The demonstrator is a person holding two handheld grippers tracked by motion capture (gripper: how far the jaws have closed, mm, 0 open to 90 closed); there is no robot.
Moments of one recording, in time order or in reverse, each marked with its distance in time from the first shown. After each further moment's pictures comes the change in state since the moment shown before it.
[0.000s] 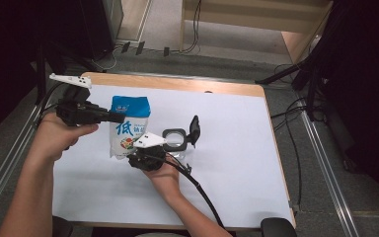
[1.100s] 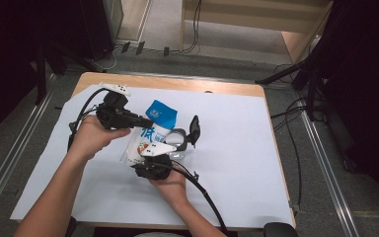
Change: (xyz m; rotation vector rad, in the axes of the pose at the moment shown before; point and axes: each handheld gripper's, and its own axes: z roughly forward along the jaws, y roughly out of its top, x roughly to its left) left arm 0.005 0.007 0.074 0.064 -0.007 0.006; right arm 0.001 -0.023 -0.017 0.011 0.075 0.043
